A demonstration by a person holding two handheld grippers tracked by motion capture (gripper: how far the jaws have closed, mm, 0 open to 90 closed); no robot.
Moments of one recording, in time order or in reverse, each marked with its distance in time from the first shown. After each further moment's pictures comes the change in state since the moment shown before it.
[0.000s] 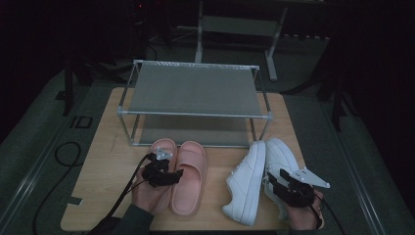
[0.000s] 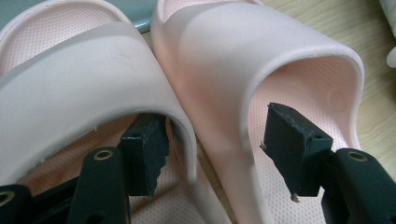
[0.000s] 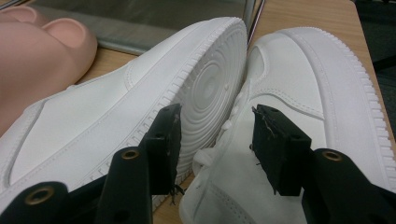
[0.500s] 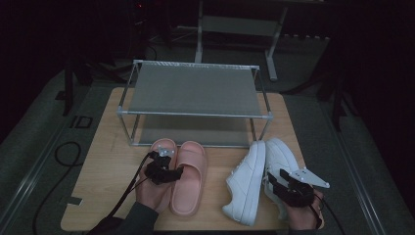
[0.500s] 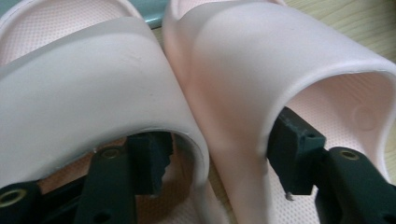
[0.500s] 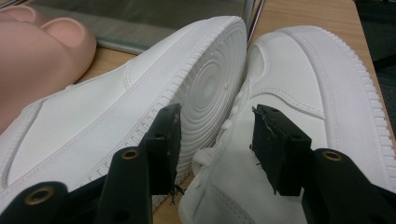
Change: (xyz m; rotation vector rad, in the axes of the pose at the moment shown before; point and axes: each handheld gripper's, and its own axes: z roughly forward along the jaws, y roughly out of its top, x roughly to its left) left arm 0.002 0.004 0.011 0.021 0.038 -0.050; right arm 0.000 0.000 0.001 0.003 -0.001 0.003
